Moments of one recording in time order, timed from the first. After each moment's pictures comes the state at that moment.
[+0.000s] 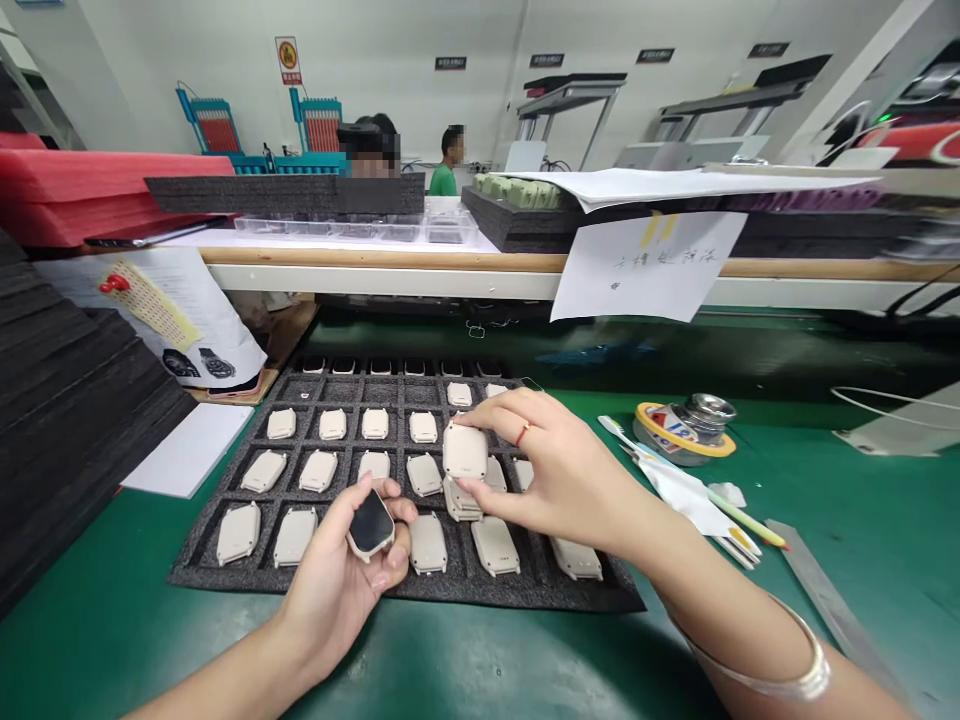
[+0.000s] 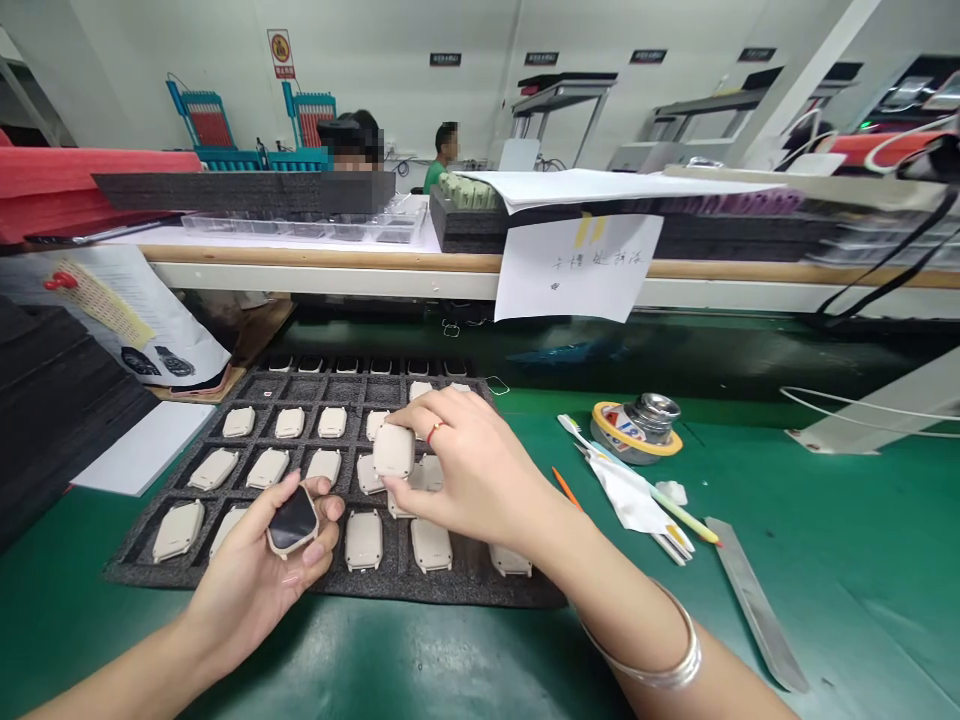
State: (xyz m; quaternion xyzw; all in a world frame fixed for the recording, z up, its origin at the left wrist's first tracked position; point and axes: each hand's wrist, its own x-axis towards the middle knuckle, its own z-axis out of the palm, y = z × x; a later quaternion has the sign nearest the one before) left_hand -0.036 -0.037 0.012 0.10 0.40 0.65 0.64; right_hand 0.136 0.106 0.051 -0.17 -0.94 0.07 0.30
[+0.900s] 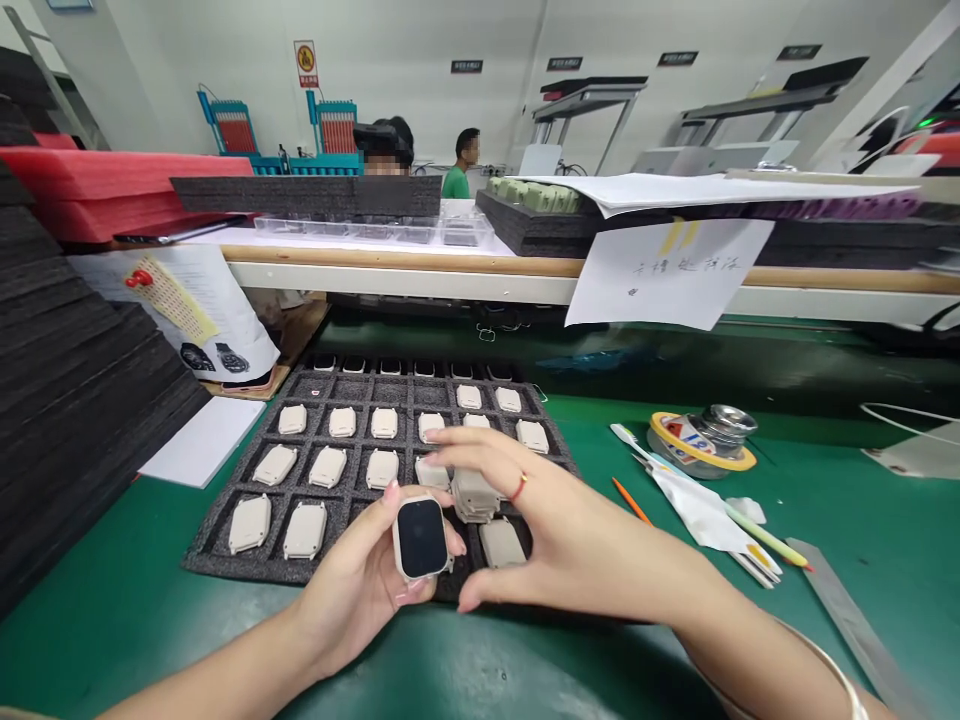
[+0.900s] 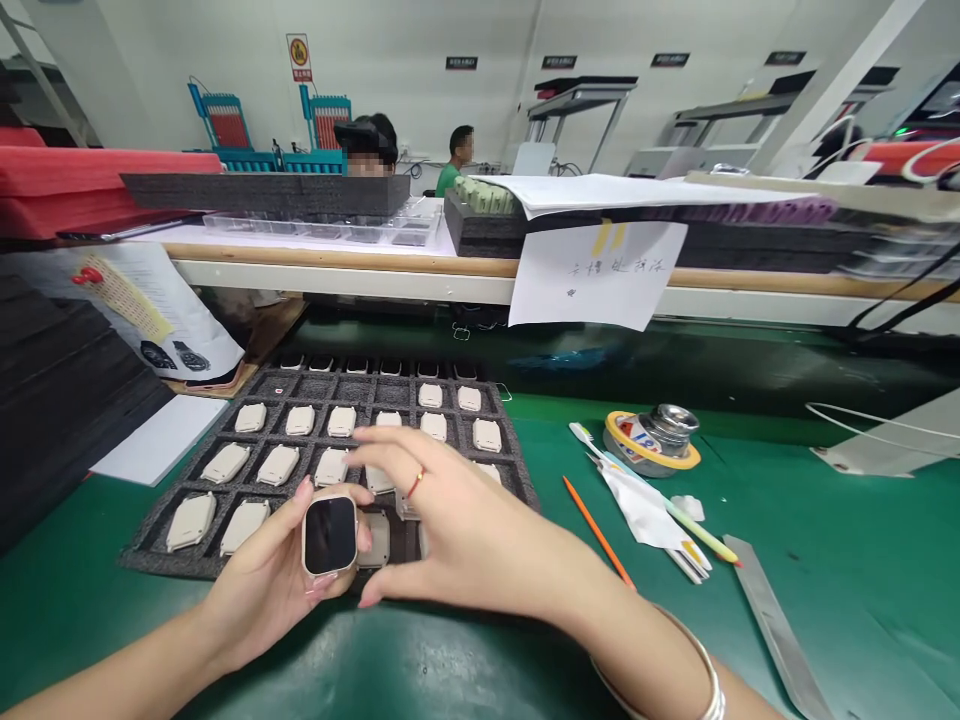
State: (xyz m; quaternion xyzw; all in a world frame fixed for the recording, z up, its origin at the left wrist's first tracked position) left_hand -0.031 -0.040 0.010 0.20 0.35 0.60 0.70; right_hand 0.135 0.079 0.053 -0.11 -0.95 0.24 0.18
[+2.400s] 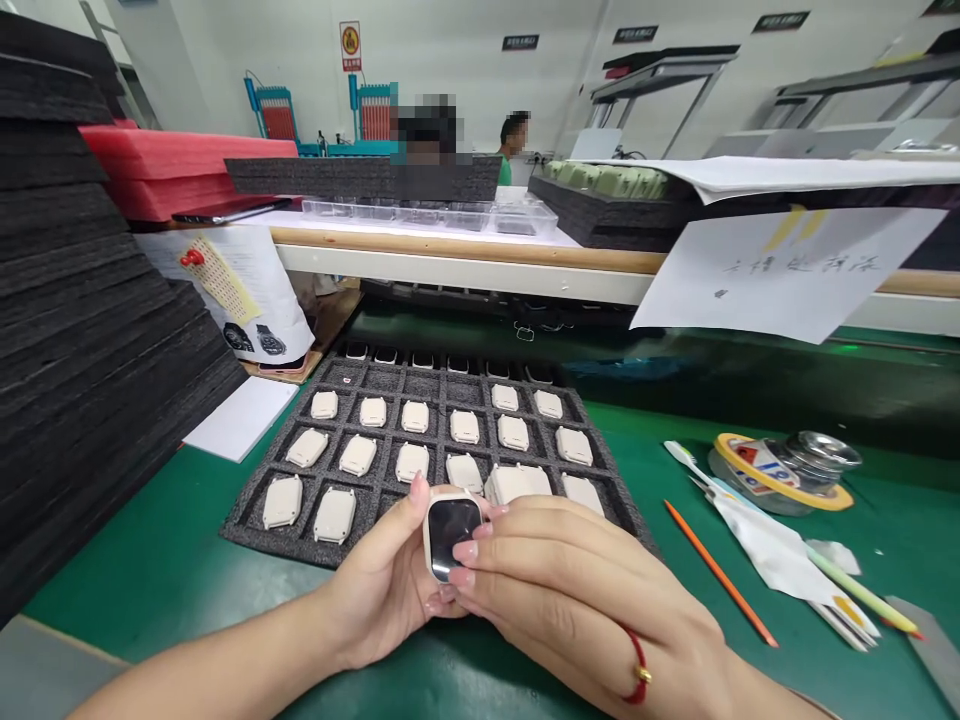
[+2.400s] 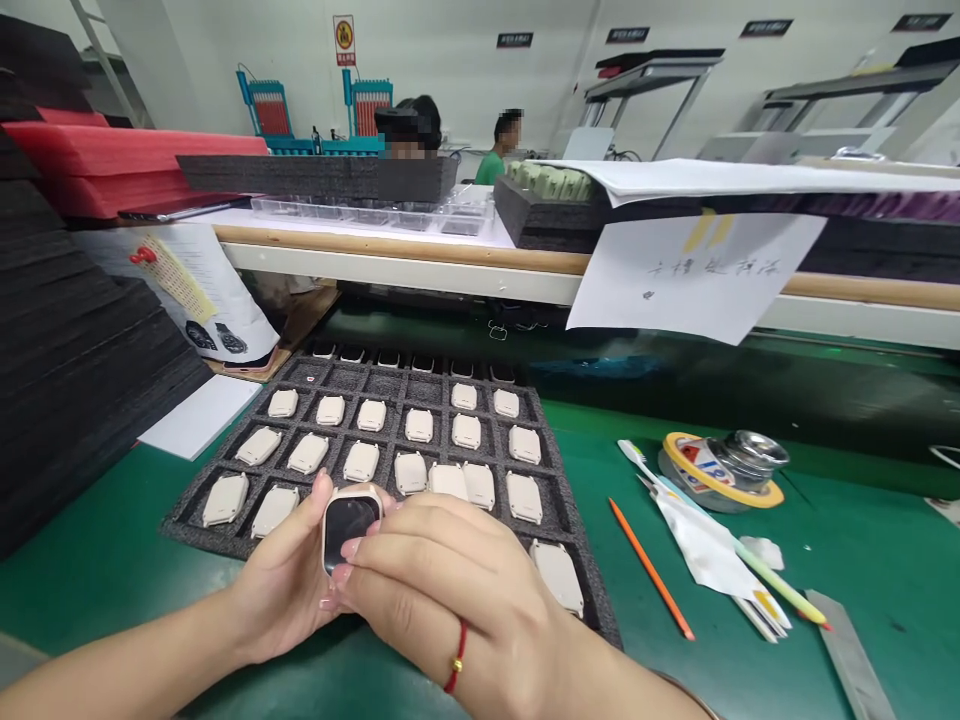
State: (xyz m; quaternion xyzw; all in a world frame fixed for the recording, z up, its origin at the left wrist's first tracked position) left_hand -0.034 -0.041 0.010 0.14 0.26 0.60 0.75; right_hand 0.125 0.049 0.046 0.05 -0.90 0.20 0.37
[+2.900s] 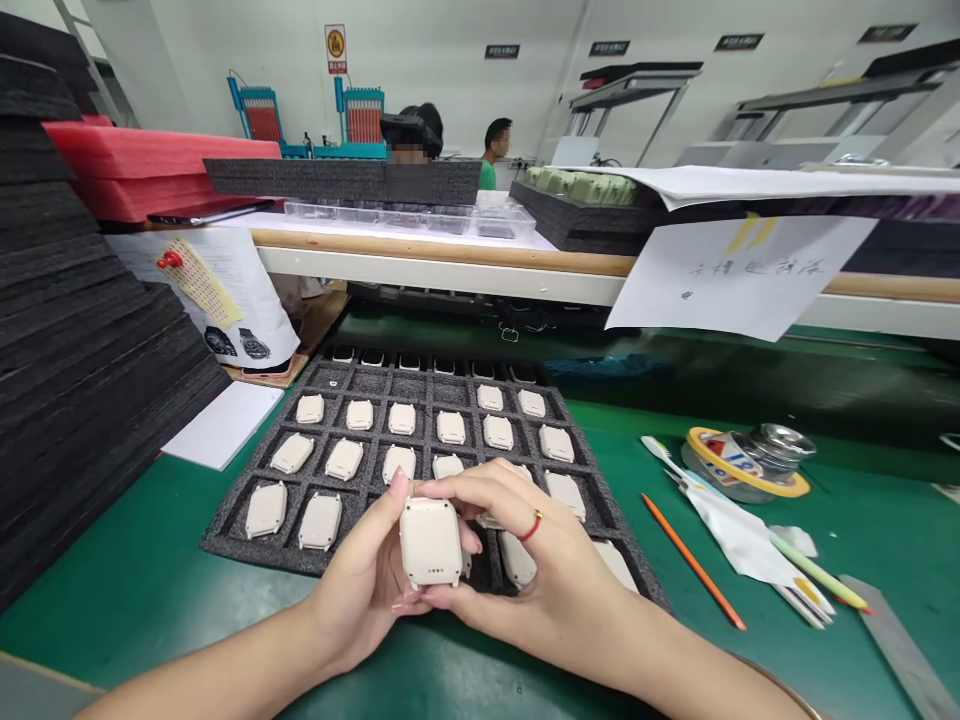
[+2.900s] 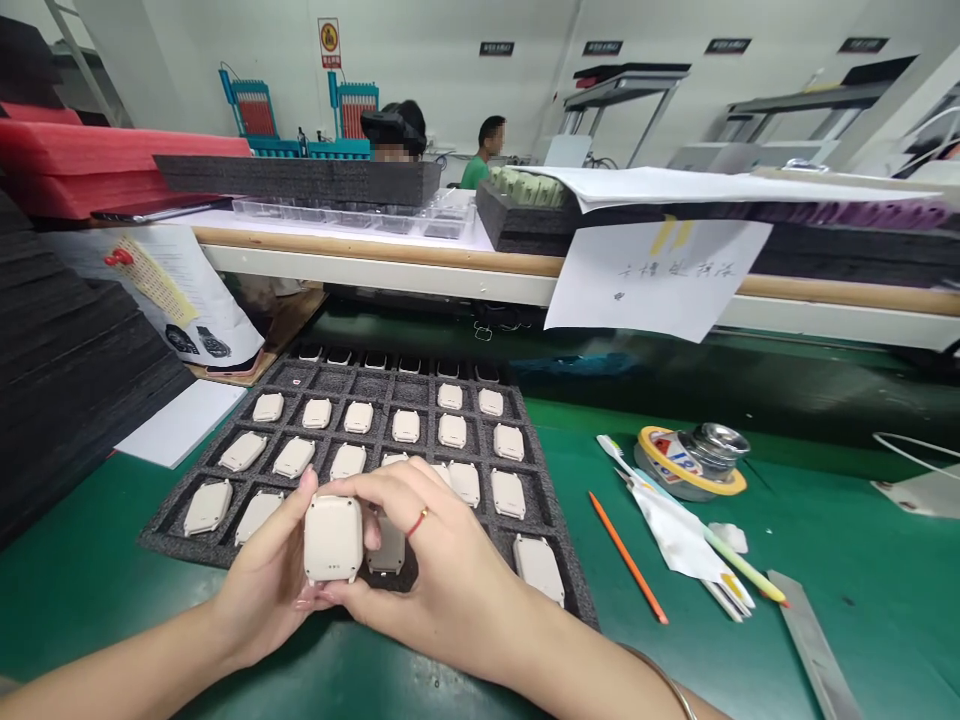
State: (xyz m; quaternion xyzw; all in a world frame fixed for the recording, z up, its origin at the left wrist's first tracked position) left_hand -0.032 -0.038 0.010 0.18 0.35 0.60 0.69; right_hand 0.111 0.051 0.030 -0.06 -0.88 0.33 0.33
